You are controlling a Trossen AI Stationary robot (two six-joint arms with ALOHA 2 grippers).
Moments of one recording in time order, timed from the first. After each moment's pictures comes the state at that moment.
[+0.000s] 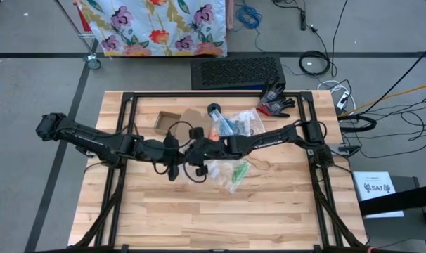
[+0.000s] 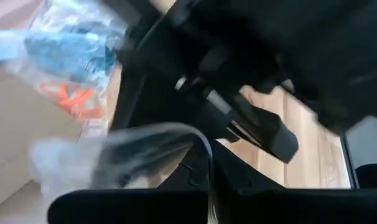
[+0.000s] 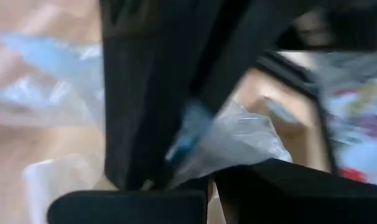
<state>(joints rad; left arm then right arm) -0.20 1.06 0.69 -0.16 -0.20 -0.52 0.07 2.07 1.61 -0.14 0.28 -0.42</state>
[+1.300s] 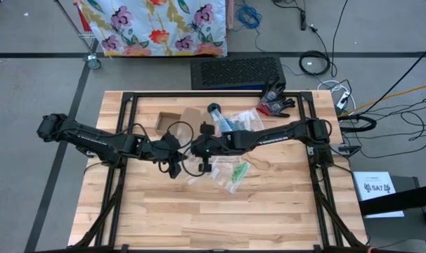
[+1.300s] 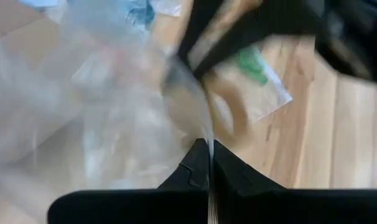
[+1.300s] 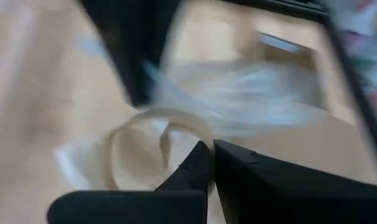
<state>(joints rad) -0.16 1.09 0.68 -0.31 -0.21 -0.57 0.04 2.02 1.61 -0.33 0.21 -0.09</state>
